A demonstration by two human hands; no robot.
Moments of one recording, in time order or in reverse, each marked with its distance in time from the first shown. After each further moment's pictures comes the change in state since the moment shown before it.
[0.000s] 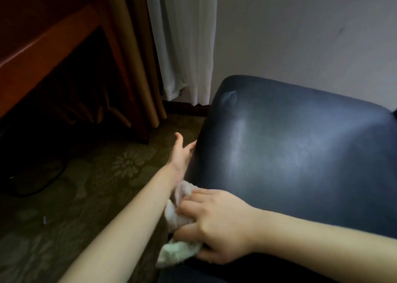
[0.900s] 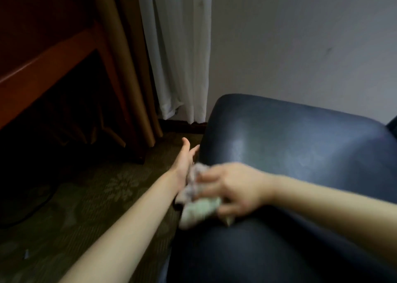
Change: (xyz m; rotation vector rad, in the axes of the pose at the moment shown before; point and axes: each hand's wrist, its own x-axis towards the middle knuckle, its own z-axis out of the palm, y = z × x) left_hand 0.020 0.029 0.019 0.074 -0.117 0.057; right_hand 0.000 0.094 -0.030 0.022 0.004 0.029
